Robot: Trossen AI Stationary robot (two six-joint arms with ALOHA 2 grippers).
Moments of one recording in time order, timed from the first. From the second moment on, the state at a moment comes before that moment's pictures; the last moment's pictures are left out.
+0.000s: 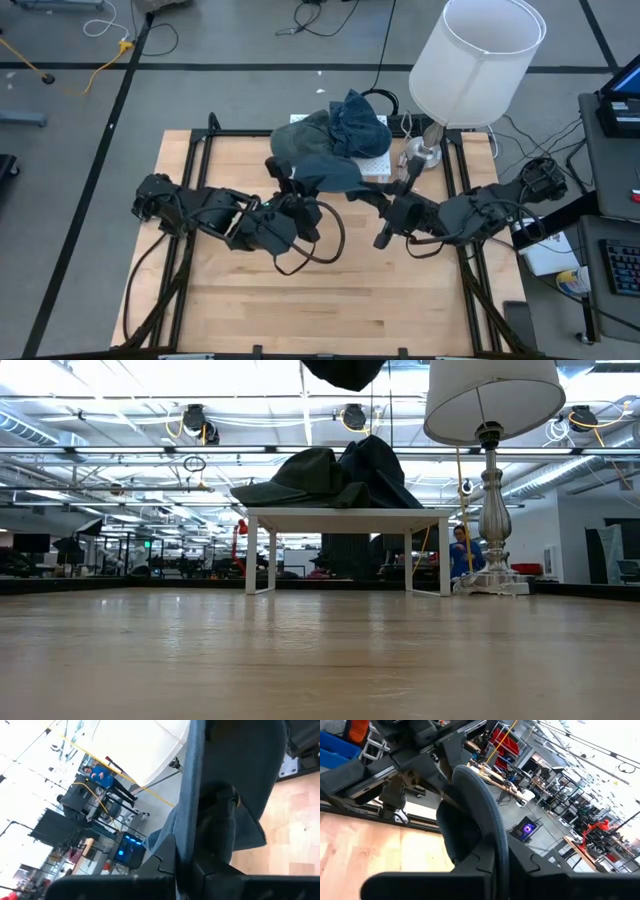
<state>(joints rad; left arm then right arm) -0.39 1.83 2.20 -0.92 -1.10 0.33 0.48 1.39 1.64 -0.39 0.99 -0.43</state>
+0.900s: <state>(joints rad) -0.18 1.68 2.20 -1.35 -0.18 -0.44 0.79 1.32 1.64 -0.43 0.96 -0.97</state>
